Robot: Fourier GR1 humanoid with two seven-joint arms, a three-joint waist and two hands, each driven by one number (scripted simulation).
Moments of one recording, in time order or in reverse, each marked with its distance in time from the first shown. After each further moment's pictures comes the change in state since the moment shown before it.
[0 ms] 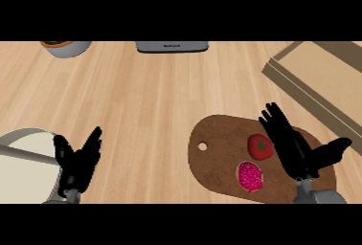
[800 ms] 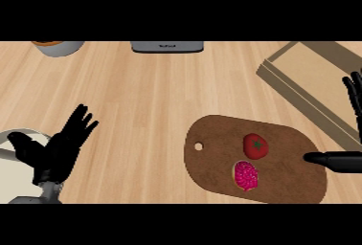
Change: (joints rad) left arm -0.016 0.086 0.043 -0.225 0.046 -0.066 -0.047; right arm -0.022 -0.264 -0.221 -0.188 0.203 0.038 -0.382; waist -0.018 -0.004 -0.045
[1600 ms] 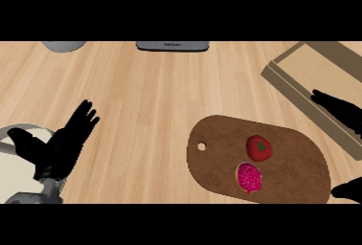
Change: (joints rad) left arm -0.027 0.013 -0.020 -0.015 0.026 -0.026 0.011; right arm 0.023 -0.414 0.203 -0.289 0.433 0.175 0.514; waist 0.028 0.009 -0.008
